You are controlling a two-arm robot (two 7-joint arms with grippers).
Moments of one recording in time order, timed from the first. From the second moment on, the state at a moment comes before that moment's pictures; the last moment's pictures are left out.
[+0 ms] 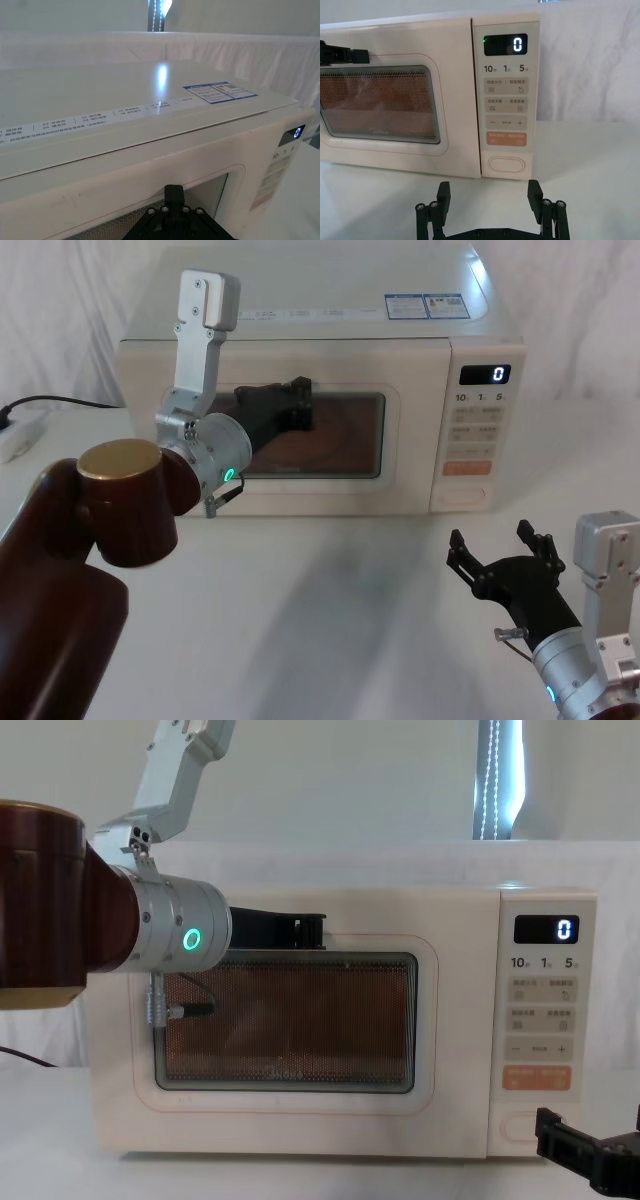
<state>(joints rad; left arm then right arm) -0.56 0.16 0.35 -1.42 -0.37 0.46 -0.19 -0.10 -0.02 -0.10 -1.68 0.03 -0.01 0.12</state>
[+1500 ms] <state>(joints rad) -0.30 0.20 0.29 -1.82 -0.35 0.46 -0.09 -0.10 -0.02 -0.10 -1.68 0.03 -0.01 0.12</state>
